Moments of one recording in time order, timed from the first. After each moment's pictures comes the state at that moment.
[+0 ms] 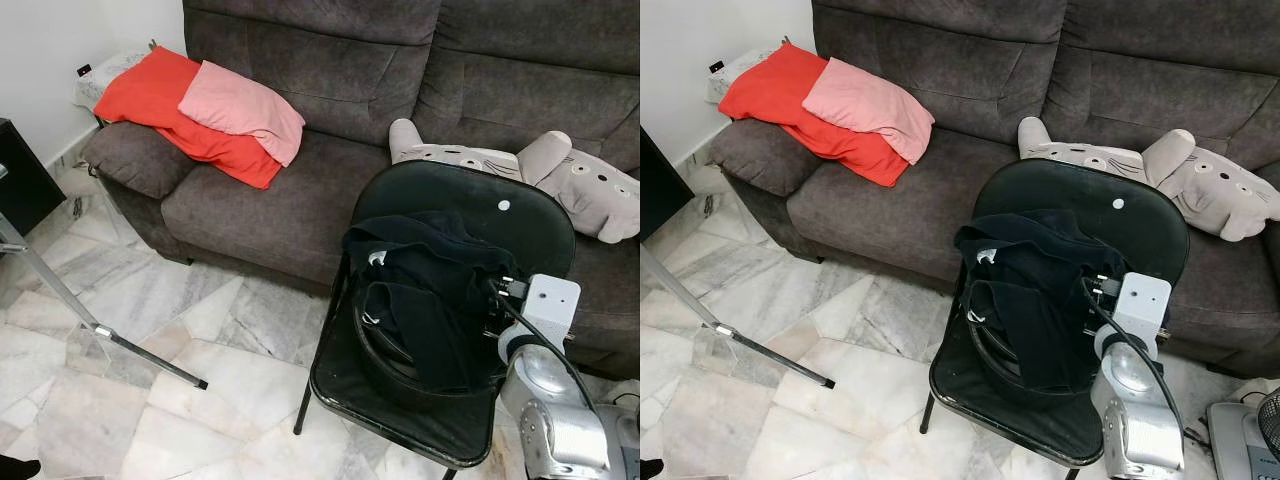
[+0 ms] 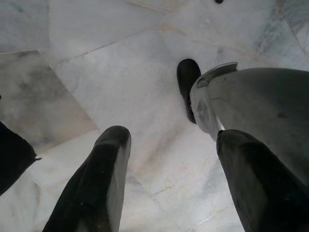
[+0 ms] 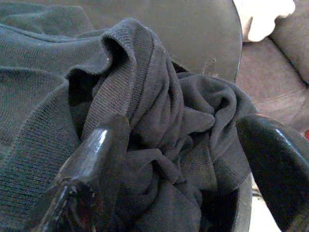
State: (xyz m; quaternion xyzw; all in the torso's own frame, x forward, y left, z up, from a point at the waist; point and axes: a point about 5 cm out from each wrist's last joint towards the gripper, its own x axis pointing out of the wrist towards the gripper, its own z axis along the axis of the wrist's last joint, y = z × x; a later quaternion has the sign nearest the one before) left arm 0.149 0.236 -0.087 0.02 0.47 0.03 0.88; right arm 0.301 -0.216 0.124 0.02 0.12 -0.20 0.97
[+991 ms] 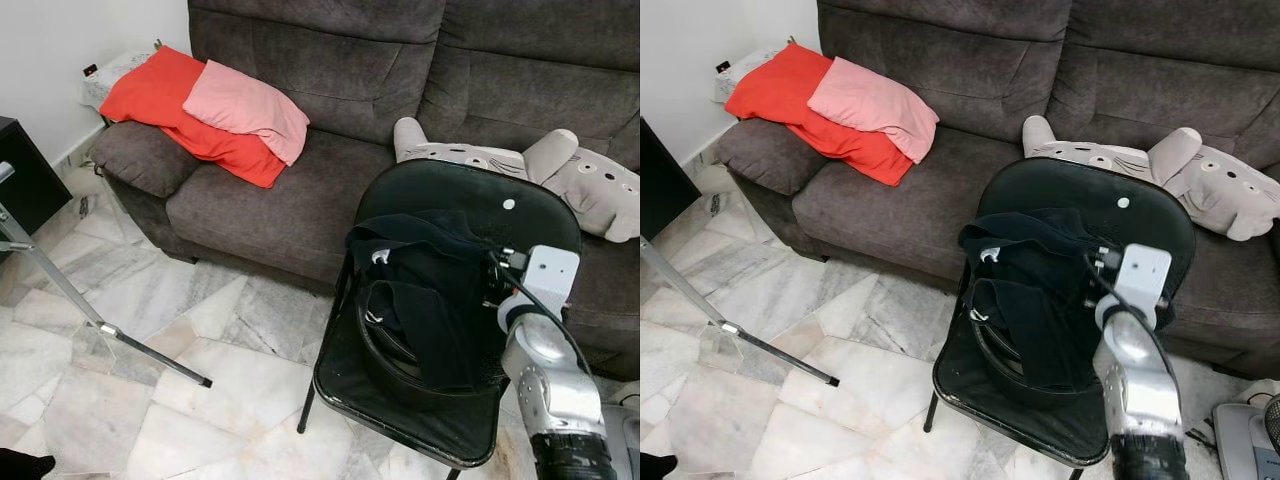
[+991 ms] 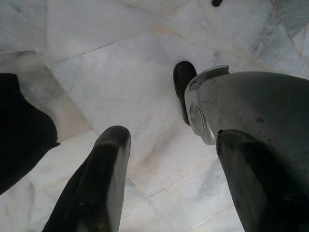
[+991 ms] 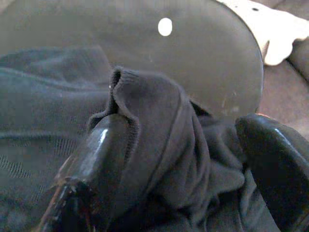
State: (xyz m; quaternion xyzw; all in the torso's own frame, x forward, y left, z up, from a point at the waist) left arm 0.150 0.219 -0.091 0.02 0.47 0.03 0.88; right arm 0.334 -0.225 0.142 0.02 0.08 -0.19 0.98
